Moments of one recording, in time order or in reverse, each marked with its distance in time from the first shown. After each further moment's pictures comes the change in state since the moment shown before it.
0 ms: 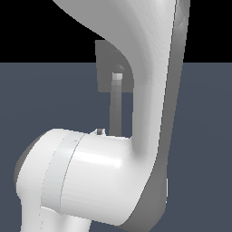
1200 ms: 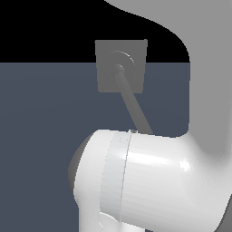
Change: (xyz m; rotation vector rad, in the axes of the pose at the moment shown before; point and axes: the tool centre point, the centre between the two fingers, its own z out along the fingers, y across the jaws) arm 0.008 0.109 -0.003 -0.132 0.005 -0.013
